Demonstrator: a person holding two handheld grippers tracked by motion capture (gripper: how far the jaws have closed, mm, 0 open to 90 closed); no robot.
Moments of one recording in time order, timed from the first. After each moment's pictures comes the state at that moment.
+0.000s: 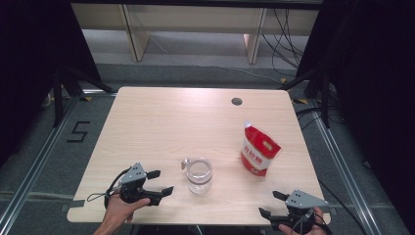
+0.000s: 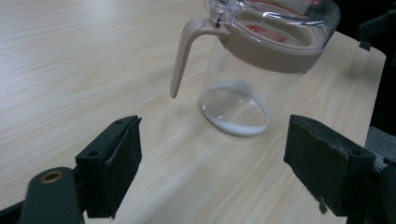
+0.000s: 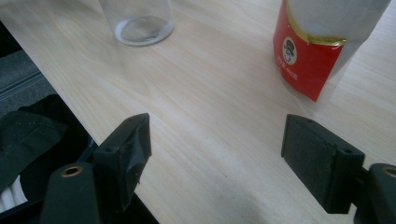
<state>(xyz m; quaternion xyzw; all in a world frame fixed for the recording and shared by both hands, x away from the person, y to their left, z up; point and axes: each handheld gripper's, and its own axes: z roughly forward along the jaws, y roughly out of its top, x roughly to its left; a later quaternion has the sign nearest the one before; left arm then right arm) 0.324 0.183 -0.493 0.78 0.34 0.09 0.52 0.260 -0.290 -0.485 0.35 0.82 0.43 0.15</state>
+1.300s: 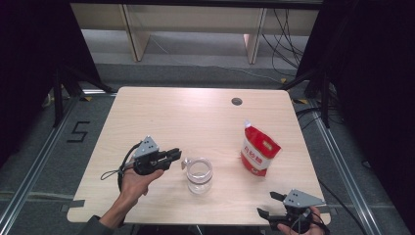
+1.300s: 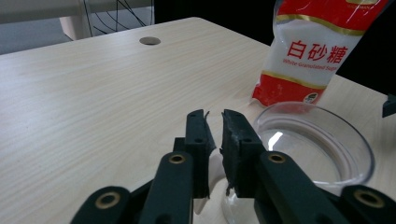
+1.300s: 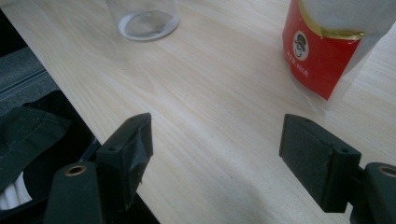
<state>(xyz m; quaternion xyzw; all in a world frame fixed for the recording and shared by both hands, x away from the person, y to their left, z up) 0.375 0.145 -0.443 0.75 0.35 0.14 0.55 0.260 -0.287 -0.487 0.36 0.82 0.42 0.14</state>
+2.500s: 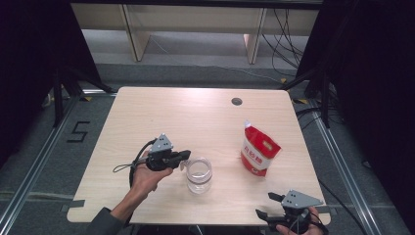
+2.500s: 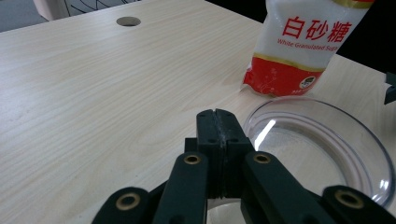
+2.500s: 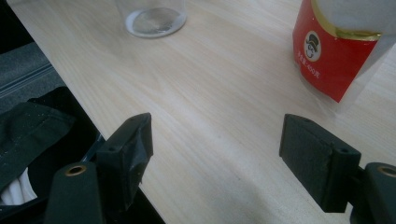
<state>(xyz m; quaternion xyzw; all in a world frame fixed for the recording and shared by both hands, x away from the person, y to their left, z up) 0.386 0.120 -0.448 0.79 0.33 0.12 0.51 0.261 -0.284 -0.489 0.34 0.83 0.43 0.14</state>
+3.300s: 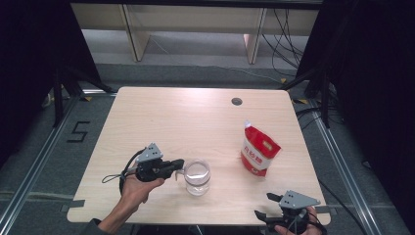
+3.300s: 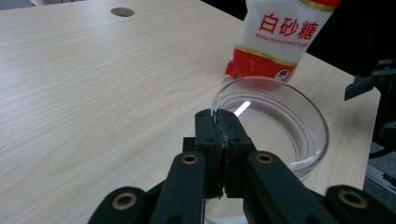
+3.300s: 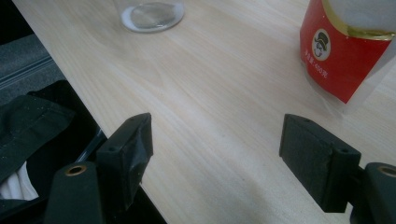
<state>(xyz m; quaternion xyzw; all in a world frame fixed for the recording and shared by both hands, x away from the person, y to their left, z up) 0.354 0.139 -0.446 0.77 0.34 0.09 0.52 0.260 -0.280 -0.490 0.34 0.83 0.42 0.14</state>
